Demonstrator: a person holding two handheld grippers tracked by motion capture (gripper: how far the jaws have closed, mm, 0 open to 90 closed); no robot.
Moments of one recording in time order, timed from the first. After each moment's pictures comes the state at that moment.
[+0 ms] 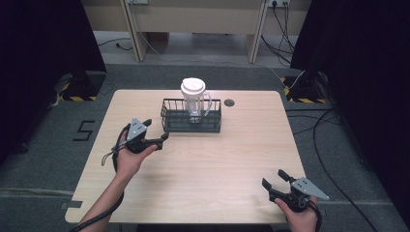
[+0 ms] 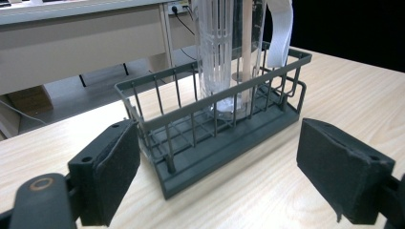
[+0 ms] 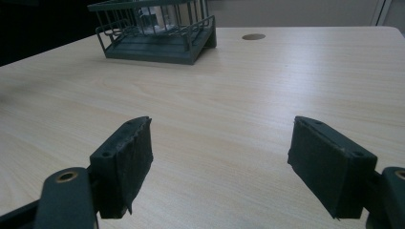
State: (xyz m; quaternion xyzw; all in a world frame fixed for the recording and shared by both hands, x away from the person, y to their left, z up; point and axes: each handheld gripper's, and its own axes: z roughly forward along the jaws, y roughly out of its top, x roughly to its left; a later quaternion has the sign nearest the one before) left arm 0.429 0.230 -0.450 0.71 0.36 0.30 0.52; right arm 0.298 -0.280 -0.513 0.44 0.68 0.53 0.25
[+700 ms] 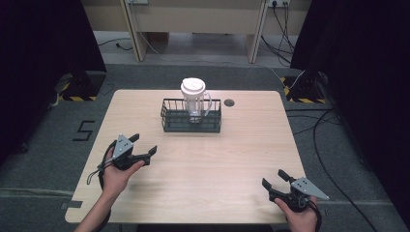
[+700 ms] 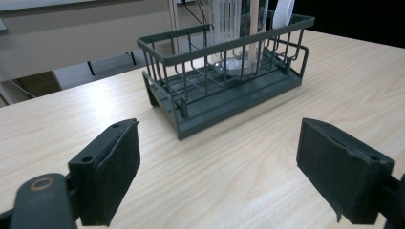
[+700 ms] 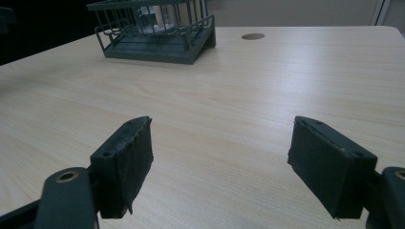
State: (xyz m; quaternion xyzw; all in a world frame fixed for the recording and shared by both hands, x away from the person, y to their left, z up) left arm 0.387 0.265 -0.479 0.71 0.38 0.30 0.51; right arm 0.298 -0.280 -0.513 0.44 0.68 0.53 0.25
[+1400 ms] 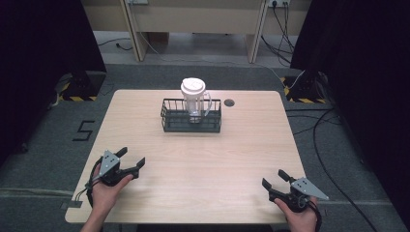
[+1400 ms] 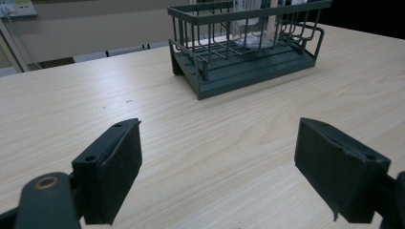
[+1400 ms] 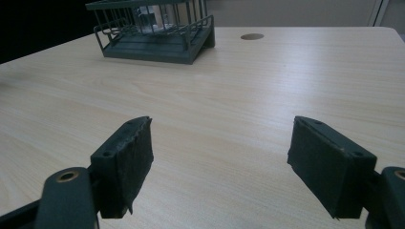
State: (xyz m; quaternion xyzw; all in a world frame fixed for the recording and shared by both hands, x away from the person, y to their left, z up) left arm 0.350 0.292 -0.504 0.68 0.41 0.31 0.51; right arm 0.297 -0.279 -0.513 0.44 0.68 0.53 0.26
